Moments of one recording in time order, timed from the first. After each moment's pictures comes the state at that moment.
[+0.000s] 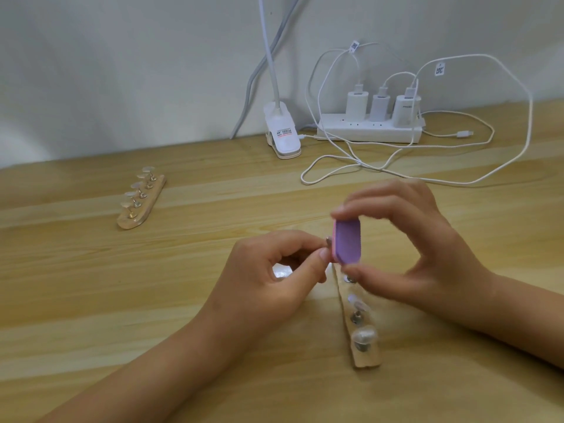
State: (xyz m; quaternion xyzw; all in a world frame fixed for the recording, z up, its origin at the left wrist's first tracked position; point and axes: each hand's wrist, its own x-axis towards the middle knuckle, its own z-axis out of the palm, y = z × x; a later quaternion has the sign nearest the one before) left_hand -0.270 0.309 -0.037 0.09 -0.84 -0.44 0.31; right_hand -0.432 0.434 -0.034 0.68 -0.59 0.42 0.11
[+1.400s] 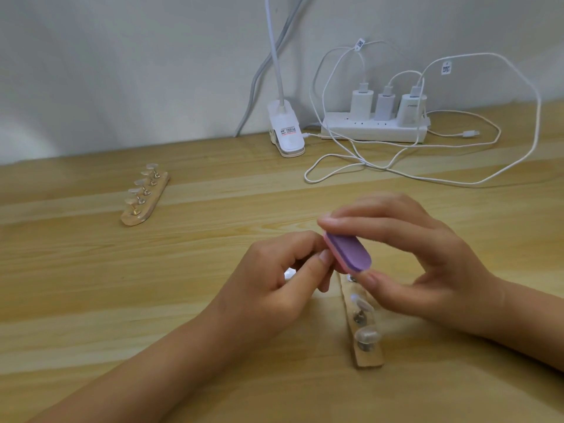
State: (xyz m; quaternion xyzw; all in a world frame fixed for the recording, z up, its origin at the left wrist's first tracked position) left_hand -0.270 0.310 -0.032 0.02 -0.86 -0.44 0.26; right_hand -0.430 0.434 -0.033 0.71 -0.56 0.43 0.04
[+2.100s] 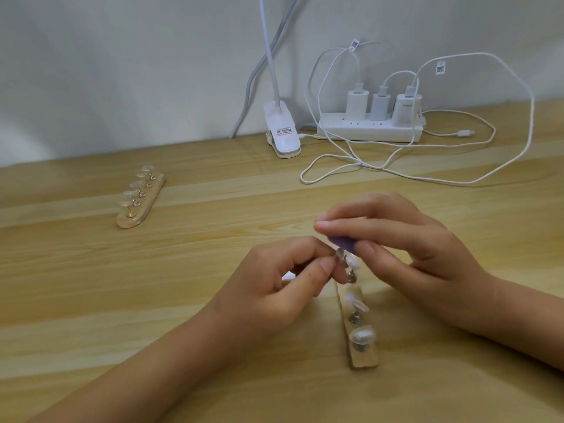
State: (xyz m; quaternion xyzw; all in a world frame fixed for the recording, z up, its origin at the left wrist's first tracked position) left_hand -0.270 0.310 -0.033 0.02 -0.86 -0.47 0.22; right_hand -0.432 0.434 -0.036 0.70 -0.57 0.43 0.01
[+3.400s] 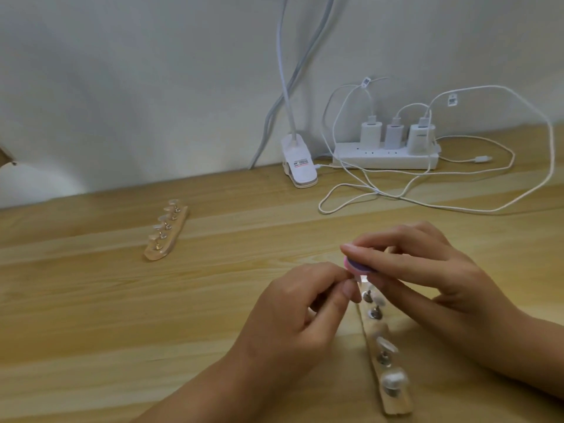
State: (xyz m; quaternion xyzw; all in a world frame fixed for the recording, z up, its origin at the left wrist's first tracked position) left_hand -0.274 0.307 -0.038 0.05 -0.88 -0.34 0.32; right_hand -0.431 0.431 -0.038 0.69 -0.58 0.42 0.11
